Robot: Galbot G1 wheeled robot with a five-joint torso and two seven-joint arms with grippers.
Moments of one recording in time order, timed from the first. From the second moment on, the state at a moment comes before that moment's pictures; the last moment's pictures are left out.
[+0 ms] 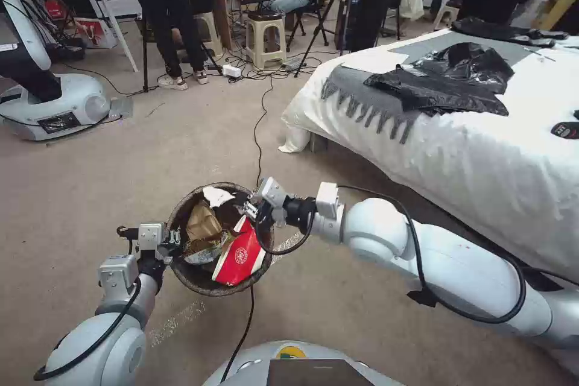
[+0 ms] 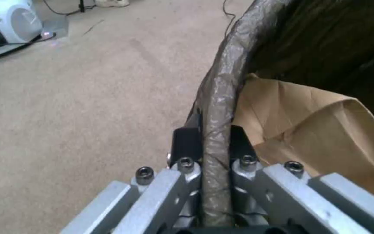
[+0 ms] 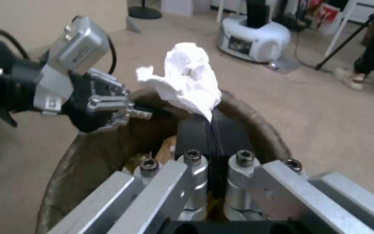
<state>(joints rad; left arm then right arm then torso) 1.75 -1.35 -0.72 -2.50 -0.30 0.61 -0.13 -0.47 0.82 -0.45 2.21 0.77 -0.44 -0.10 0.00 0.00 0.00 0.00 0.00</state>
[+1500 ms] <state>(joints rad) 1.75 -1.35 -0.71 -2.50 -0.29 0.61 -0.13 -0.46 0.92 -0.55 2.16 0.74 -0.44 0.04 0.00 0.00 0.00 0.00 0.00</state>
